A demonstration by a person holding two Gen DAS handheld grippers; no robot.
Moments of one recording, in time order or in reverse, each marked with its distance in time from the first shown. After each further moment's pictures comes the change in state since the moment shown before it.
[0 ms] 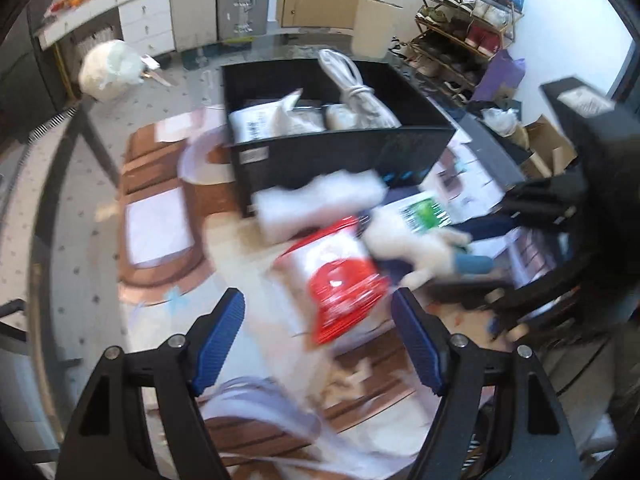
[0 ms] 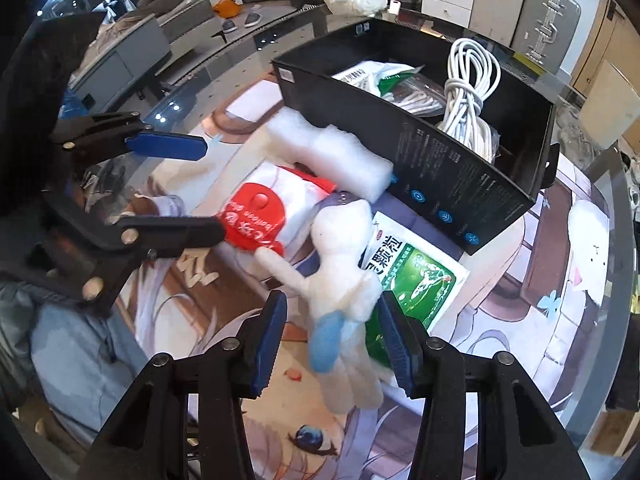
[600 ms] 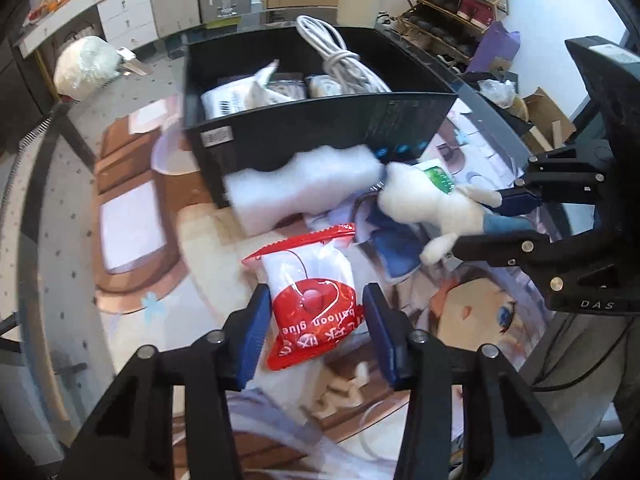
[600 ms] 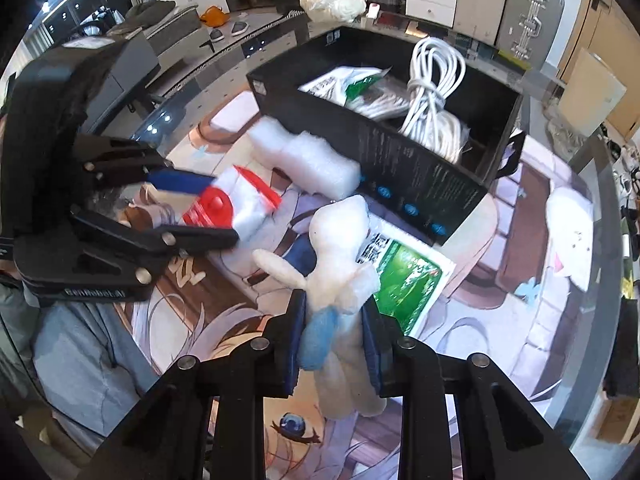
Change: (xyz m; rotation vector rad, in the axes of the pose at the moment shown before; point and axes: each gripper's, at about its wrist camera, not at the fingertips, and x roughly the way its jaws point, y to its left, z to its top) left arm 0.025 -0.011 0.007 0.057 0.086 0.005; right arm -0.025 -0.021 -0.015 0.044 -0.017 -0.009
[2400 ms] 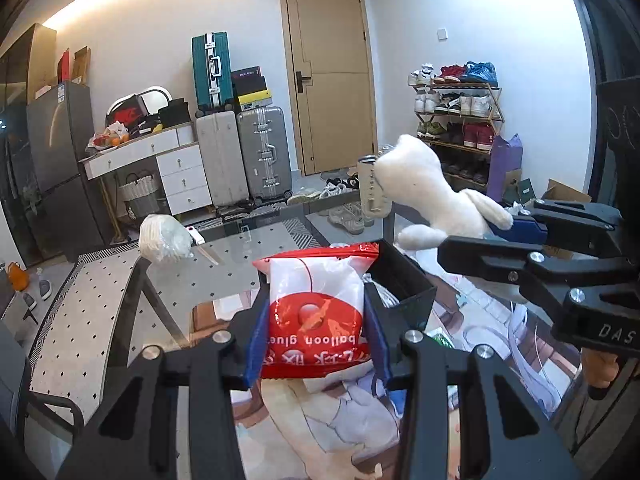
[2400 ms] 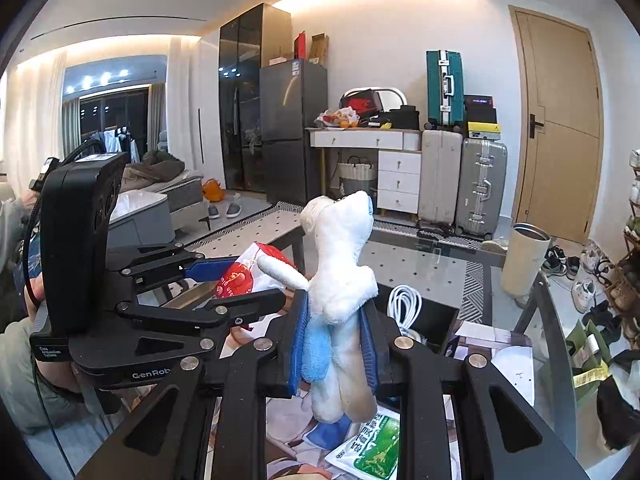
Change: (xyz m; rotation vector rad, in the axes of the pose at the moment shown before) left arm -0.103 -0.013 0.007 0.089 -0.647 0.201; right arm -0.132 0.046 -0.011 0.001 -0.785 -0.109
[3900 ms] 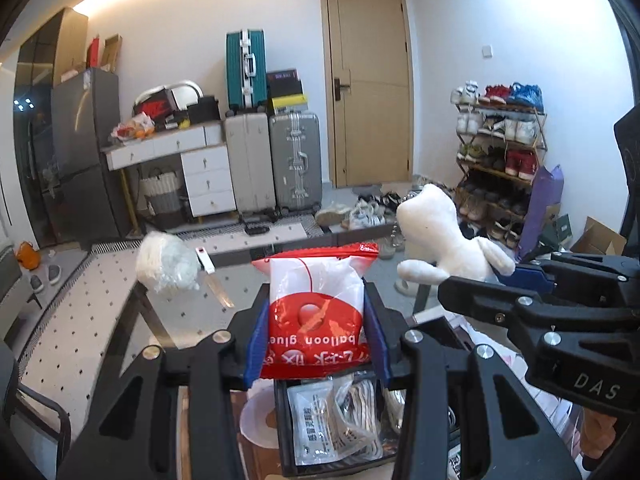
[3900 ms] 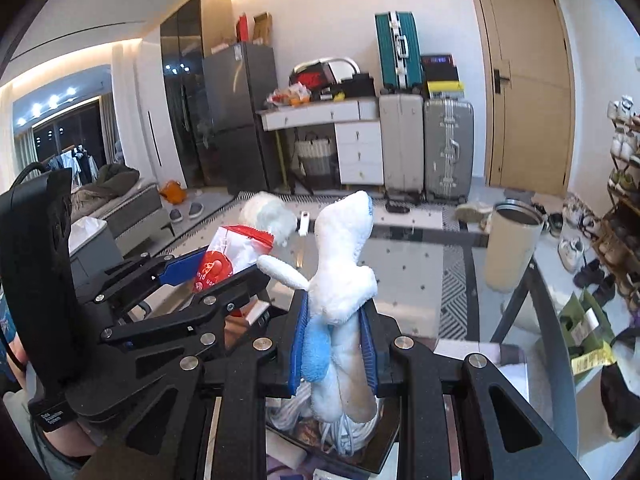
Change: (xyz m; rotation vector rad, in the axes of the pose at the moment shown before) left arm 0.096 0.026 0.054 -0.099 -0.036 0.101; right arm 0.109 -0.076 0.039 0.161 0.119 -0.090
